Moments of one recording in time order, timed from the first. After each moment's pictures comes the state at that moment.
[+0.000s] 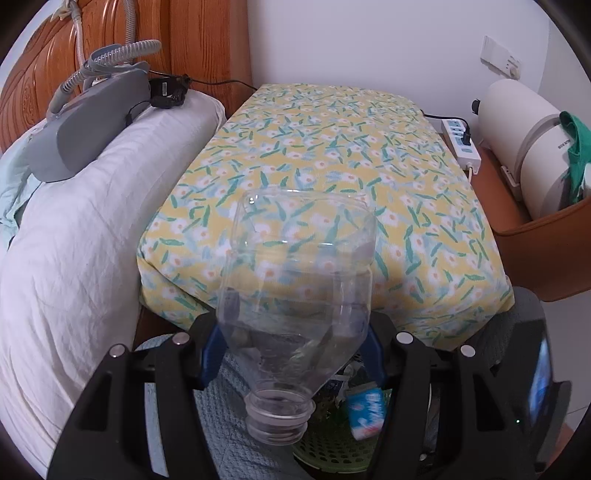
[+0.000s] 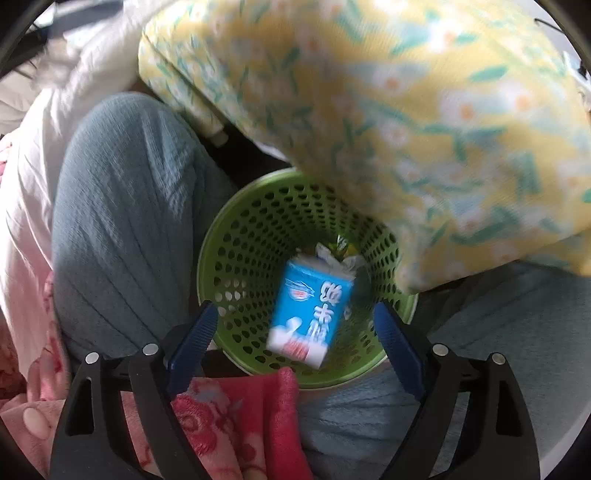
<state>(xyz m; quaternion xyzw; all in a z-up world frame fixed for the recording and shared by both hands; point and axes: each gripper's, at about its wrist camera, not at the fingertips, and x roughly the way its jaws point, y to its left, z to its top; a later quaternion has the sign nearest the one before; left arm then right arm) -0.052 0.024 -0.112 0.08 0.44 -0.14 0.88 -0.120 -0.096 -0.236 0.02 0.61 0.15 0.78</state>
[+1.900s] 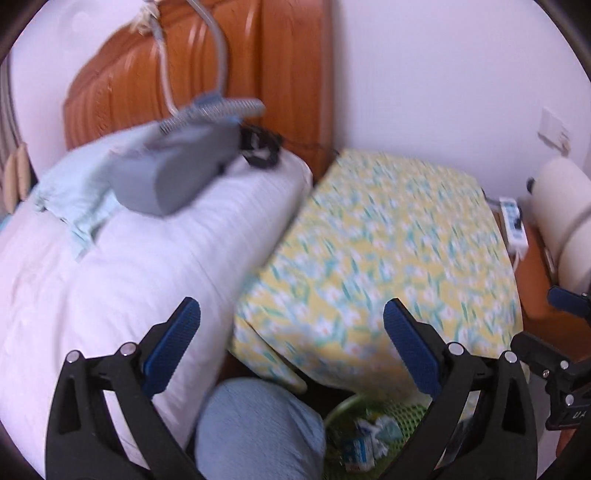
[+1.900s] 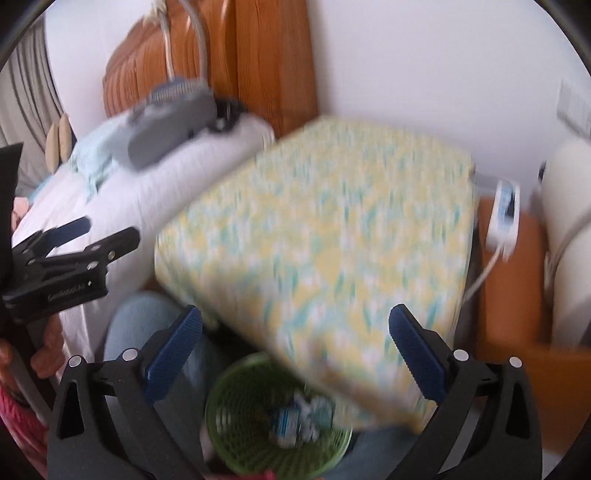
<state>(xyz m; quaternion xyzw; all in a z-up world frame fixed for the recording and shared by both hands) -0.032 0.074 -0.032 0.05 0.36 -0.01 0.93 -0.065 -0.127 -0.059 0.02 0.38 0.10 0.92</state>
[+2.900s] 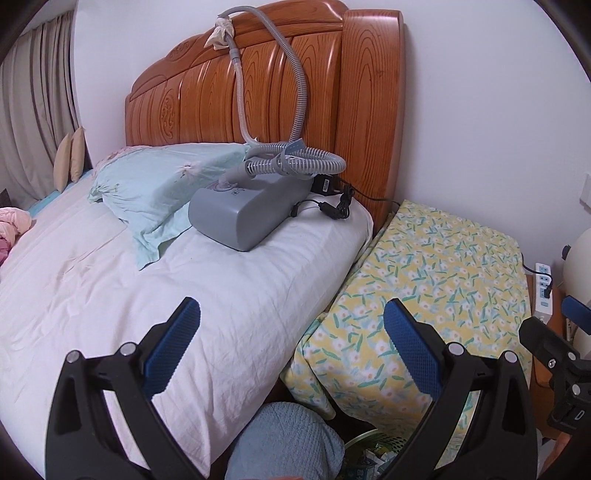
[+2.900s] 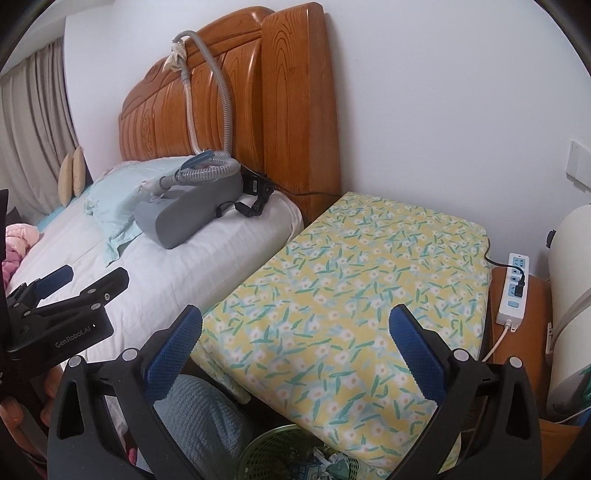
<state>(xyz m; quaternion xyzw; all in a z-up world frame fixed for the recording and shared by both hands) -0.037 0.108 0.016 0.01 0.32 0.09 0.94 -0.030 -0.090 0.009 0.04 0.31 0.11 0.94</state>
